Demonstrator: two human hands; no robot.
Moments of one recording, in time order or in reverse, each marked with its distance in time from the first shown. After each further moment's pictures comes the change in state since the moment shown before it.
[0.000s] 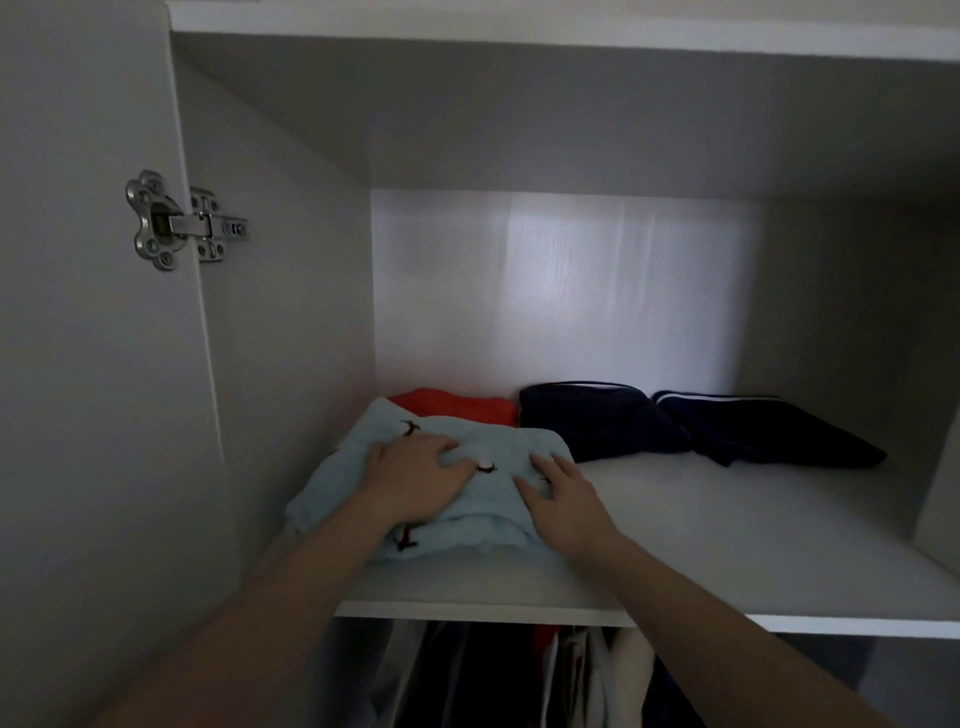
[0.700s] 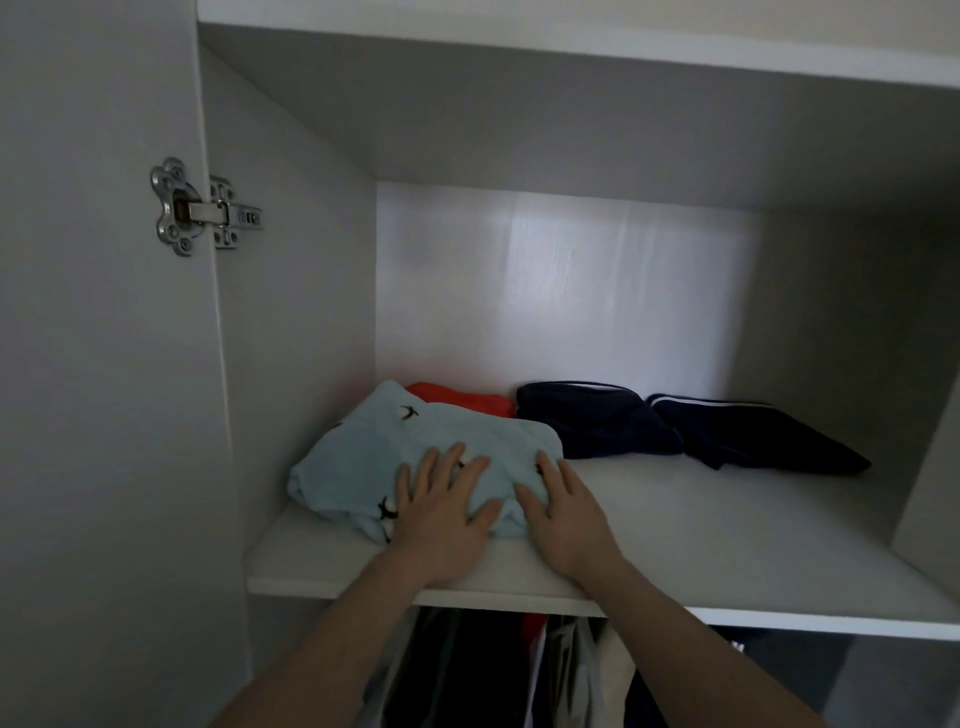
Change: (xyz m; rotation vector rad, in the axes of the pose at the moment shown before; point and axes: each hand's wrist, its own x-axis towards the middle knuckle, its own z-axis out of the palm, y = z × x) left_hand -0.028 0.007 0.078 0.047 0.085 0.086; right_hand -0.018 0.021 0.010 -0.106 0.071 -0.111
